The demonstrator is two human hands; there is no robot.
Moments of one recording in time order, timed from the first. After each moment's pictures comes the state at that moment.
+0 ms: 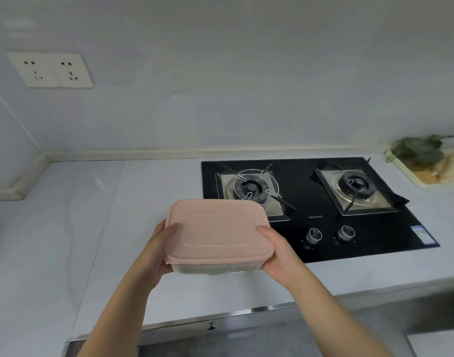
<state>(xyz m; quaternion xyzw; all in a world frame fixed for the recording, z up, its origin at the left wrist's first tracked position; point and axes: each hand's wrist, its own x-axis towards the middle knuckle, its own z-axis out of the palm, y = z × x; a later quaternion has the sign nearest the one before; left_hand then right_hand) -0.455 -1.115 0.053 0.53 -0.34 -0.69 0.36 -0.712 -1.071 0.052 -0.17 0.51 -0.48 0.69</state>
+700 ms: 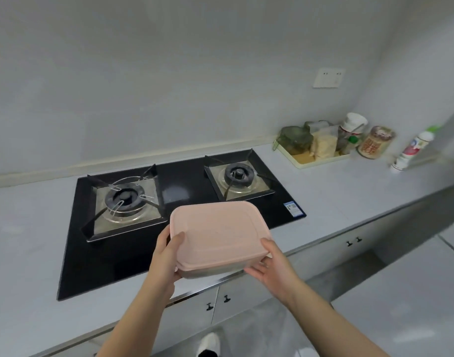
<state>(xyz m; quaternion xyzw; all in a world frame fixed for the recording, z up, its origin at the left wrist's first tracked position) -0.807 -1.005 0.053 0.52 -0.37 -0.68 0.36 -1.011 -0.905 0.048 -0.05 0.56 -0.60 0.56</state>
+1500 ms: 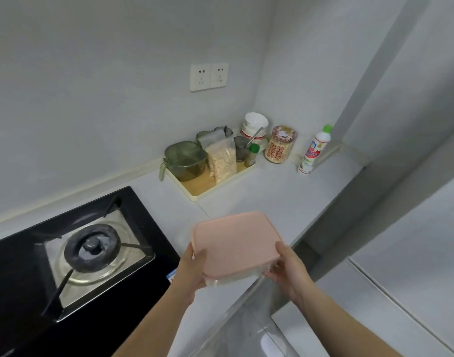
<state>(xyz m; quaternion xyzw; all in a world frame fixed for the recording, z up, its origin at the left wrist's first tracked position) -1.261 -1.065 0.017 0.46 -0.47 -0.75 0.11 -1.420 -0.909 0.034 0.08 0.63 -0.67 0.39</state>
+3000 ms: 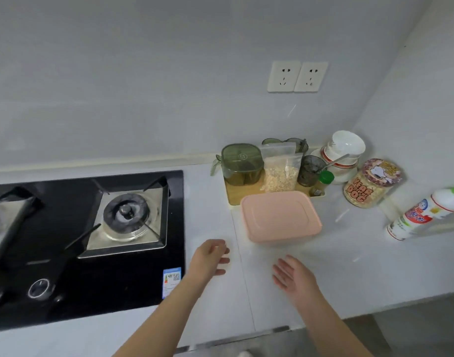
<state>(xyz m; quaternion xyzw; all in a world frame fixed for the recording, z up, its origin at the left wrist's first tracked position) -1.370 -1.074 0.021 0.60 -0.42 -0.64 0.25 -1.571 -1.010 -0.017 0.05 0.63 -0.55 0.55</state>
